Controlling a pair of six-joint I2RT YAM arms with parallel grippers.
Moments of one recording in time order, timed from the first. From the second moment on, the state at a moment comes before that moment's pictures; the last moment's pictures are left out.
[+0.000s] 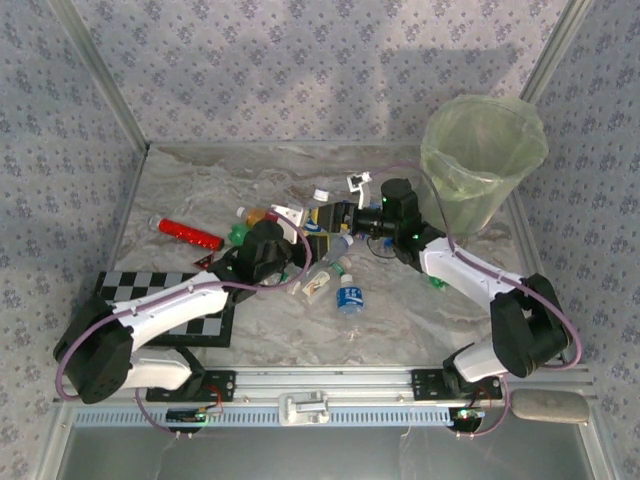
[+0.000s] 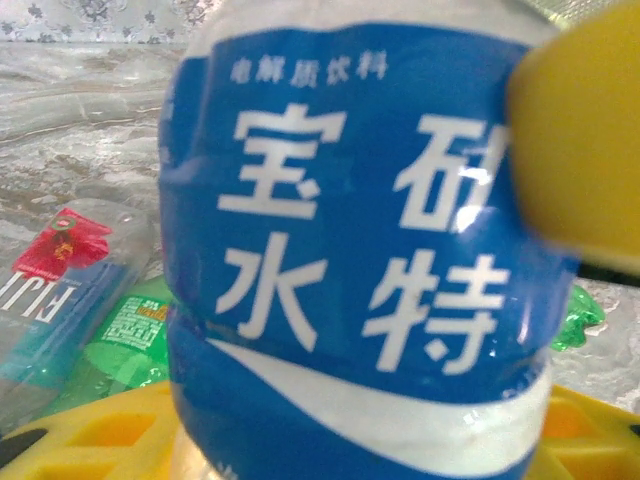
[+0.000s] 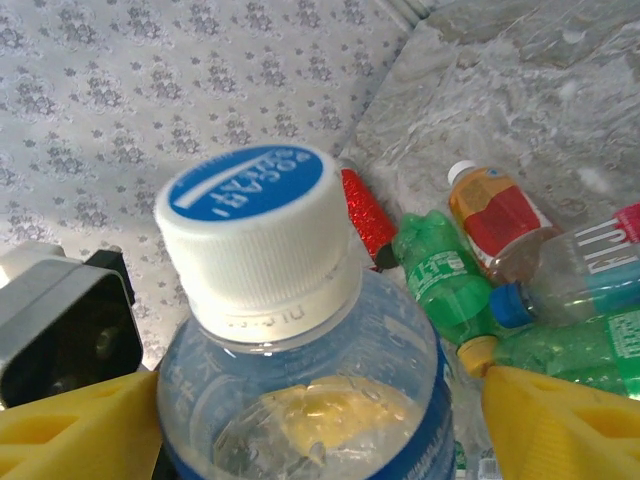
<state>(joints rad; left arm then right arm) -0.82 1.28 0.74 0.18 -0.04 -0.42 0.53 1.44 0.92 0.26 -0.66 0.69</state>
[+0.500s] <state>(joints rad) -0.80 1.28 0.74 0.17 0.01 -0.45 0.54 1.47 0.92 0.27 -0.68 0.68</state>
